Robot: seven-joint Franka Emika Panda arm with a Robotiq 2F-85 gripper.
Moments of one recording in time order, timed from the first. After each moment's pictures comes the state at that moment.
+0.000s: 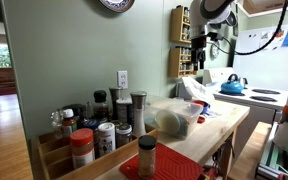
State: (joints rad) arm 0.09 -0.41 0.10 -2.42 -0.02 1.95 0.03
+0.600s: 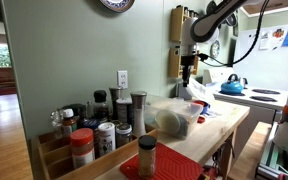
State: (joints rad) arm 0.13 -0.18 0.09 -2.46 -0.01 2.29 -0.23
